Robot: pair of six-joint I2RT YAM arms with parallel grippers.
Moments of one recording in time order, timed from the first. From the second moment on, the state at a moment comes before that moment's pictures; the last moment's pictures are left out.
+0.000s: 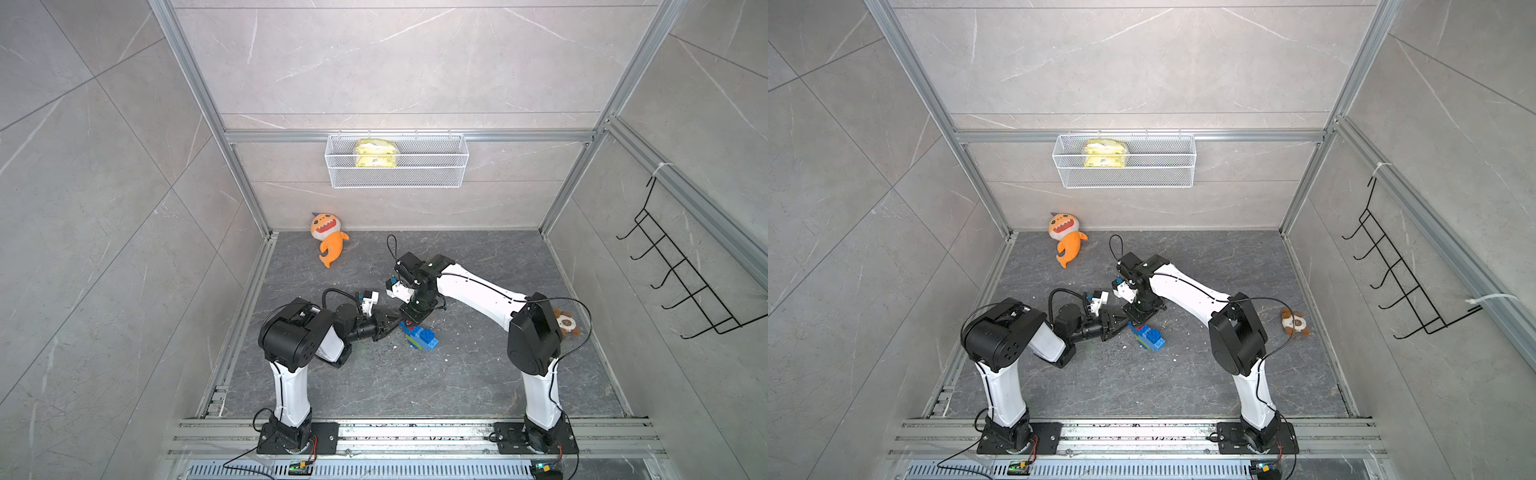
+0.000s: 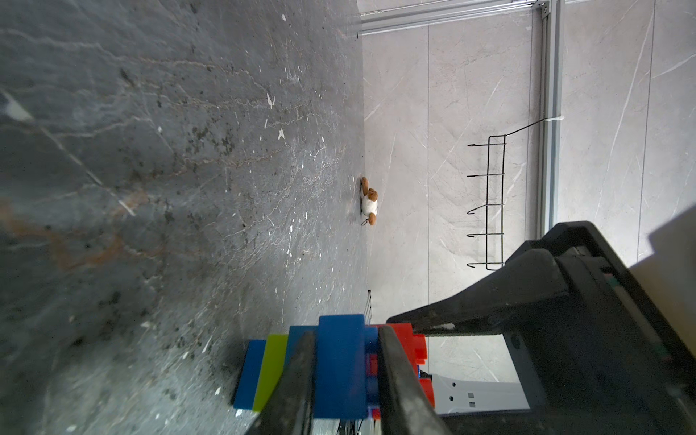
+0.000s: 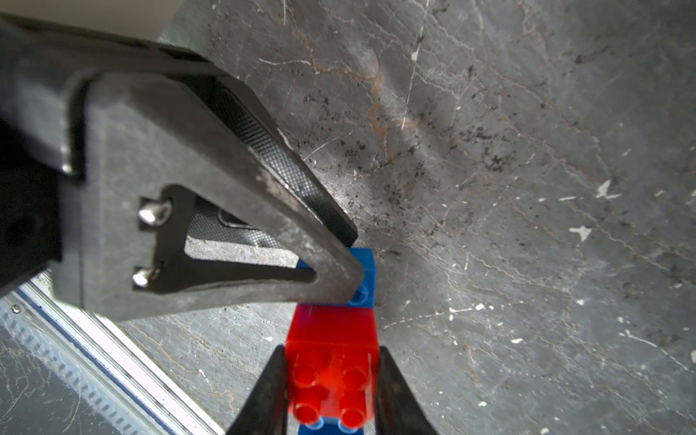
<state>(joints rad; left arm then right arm) -0.48 1.93 0.46 1.26 0.77 -1.28 0.75 2.05 1.77 -1.16 -0.18 -0.09</state>
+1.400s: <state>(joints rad) -0.47 1.61 0.66 0.30 0.46 -1.42 0.66 1.63 1.44 -0.98 -0.11 0.14</state>
